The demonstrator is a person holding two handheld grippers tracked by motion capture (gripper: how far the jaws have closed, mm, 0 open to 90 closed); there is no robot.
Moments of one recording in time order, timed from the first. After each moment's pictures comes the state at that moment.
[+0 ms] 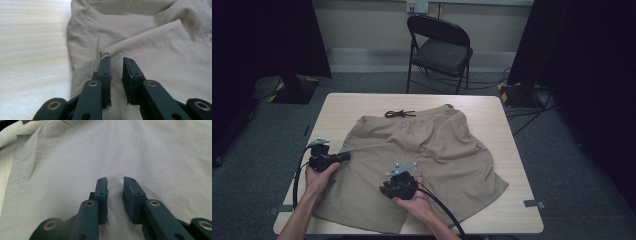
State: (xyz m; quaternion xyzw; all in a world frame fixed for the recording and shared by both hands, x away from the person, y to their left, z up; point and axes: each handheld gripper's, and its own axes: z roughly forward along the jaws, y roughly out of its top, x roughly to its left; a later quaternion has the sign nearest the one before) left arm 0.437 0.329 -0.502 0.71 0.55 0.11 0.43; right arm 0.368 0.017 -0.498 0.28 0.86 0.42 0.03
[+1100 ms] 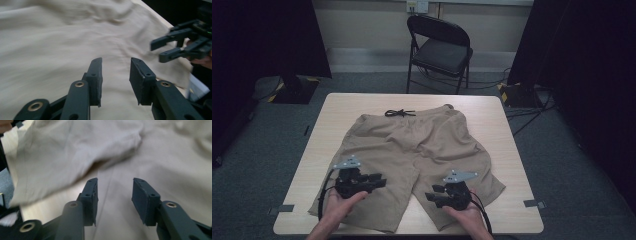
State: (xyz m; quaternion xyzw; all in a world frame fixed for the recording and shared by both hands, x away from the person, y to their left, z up) left arm 0.343 0.196 -0.450 0.79 0.37 0.01 0.49; right arm 0.326 -0.137 -0.480 0.36 0.83 0.43 0.05
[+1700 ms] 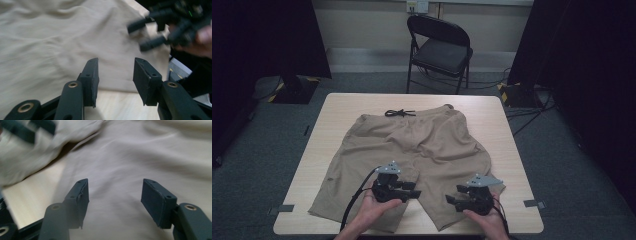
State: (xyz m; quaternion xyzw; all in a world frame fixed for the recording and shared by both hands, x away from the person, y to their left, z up) left arm 0.342 0.110 -0.463 0.82 0.31 -0.06 0.49; right arm 0.319 -0.196 -0.475 0.41 0.80 0.43 0.10
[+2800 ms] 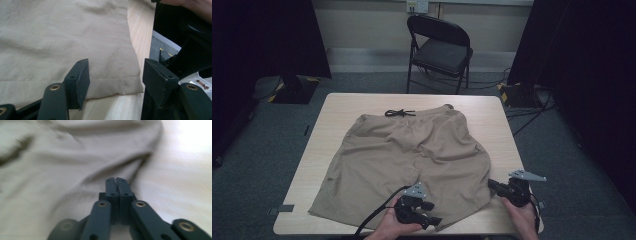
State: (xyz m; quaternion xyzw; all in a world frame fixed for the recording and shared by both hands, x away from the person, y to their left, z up) left arm 0.309 0.056 -0.496 0.85 0.25 -0.09 0.46; right arm 0.336 -0.294 -0.481 0.51 0.73 0.44 0.14
